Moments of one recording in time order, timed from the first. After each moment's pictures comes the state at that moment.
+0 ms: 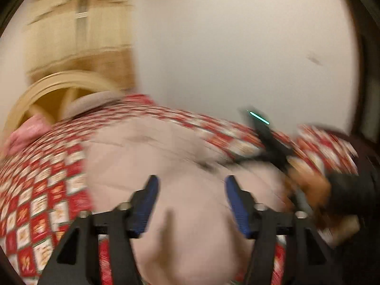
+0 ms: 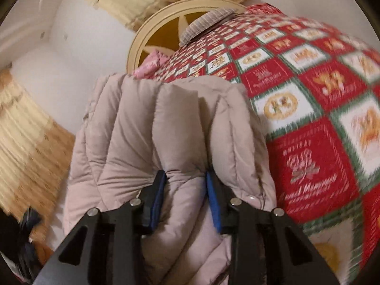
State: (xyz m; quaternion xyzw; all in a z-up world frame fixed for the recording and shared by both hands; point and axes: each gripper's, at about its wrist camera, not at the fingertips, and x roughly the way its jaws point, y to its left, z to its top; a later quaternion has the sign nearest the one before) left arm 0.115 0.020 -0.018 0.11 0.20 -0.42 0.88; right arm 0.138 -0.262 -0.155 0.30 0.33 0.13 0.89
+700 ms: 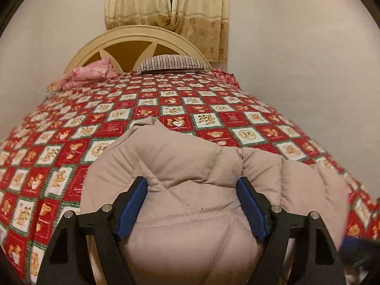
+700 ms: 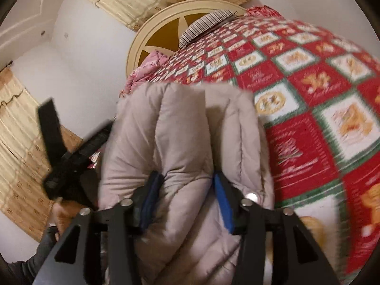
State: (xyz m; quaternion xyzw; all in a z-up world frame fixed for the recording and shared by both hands) left arm 0.236 -0.070 -0.085 0.03 0.28 -0.18 0.94; right arm 0.110 -0.266 -0.132 0.28 0.33 0.13 0.89
